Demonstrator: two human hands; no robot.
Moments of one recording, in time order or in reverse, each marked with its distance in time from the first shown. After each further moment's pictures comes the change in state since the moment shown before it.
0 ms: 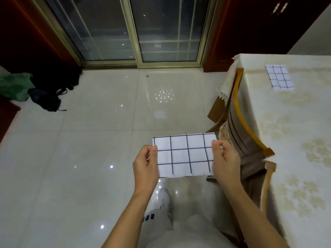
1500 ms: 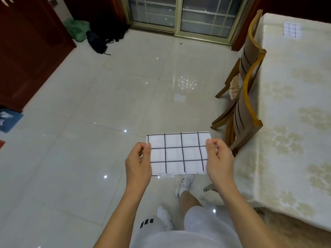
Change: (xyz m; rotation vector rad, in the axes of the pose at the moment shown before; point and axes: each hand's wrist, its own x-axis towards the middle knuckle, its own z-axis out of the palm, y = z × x) left_hand -0.603 -0.145 -0.155 0.040 0.275 -0.058; right_hand -0.536 0.145 -0.192 0.000 -0.255 -0.145
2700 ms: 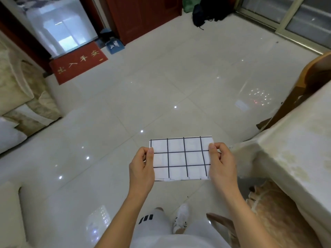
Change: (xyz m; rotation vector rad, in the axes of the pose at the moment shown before) left_hand -0.474 -0.057 0.020 -0.023 0.558 -0.248; right_hand -0.267 0.119 -0.194 0.022 -0.616 -0.203
